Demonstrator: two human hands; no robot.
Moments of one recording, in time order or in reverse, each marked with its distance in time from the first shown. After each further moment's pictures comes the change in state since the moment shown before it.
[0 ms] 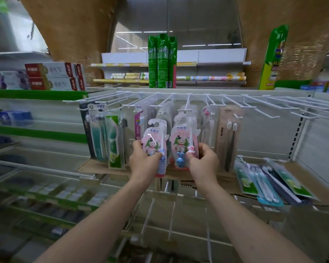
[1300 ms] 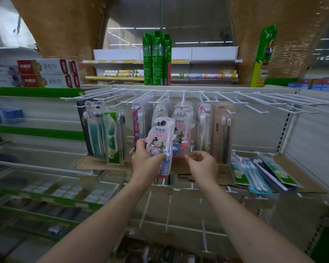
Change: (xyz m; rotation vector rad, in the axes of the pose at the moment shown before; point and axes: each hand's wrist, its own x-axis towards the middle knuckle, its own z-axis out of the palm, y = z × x) left_hand -0.028 0.003 -0.006 -0.190 -0.117 0.047; right_hand -0.012 0.014 -0.011 -0.277 0.096 0.161
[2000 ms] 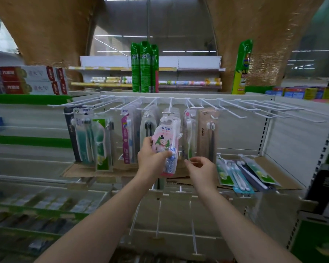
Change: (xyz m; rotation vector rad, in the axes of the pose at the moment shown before) left_hand -0.001 0.025 0.036 -0.041 -0.136 0.001; right_hand -0.013 0.003 -0.037 0.032 0.052 -0.022
